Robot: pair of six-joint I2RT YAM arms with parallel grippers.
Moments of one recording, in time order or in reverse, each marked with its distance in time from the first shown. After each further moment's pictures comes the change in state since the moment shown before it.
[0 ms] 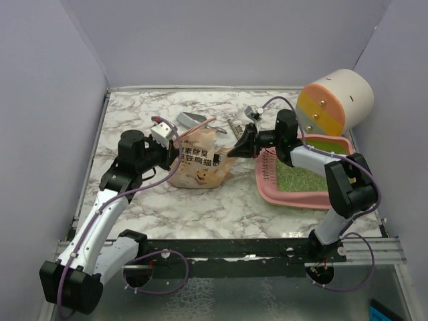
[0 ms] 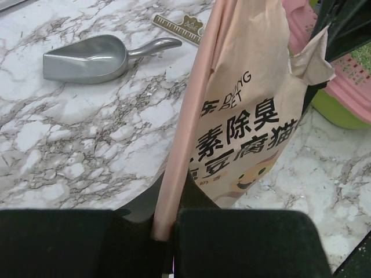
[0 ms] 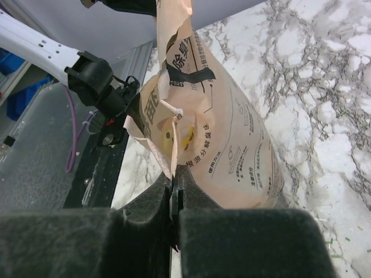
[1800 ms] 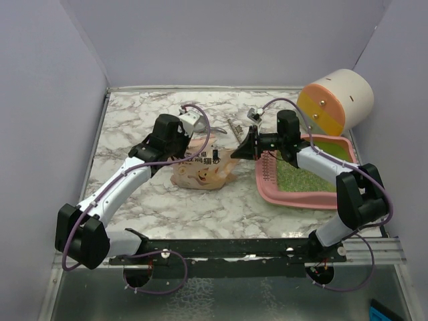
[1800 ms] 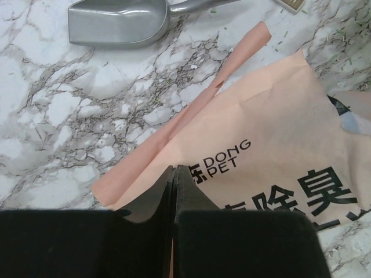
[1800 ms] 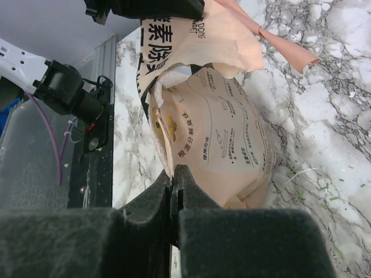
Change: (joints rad) left arm -0.191 0.415 0.243 -0.095 -0.397 0.035; right arm 0.000 -0.129 0.000 -0.433 0.212 -0.170
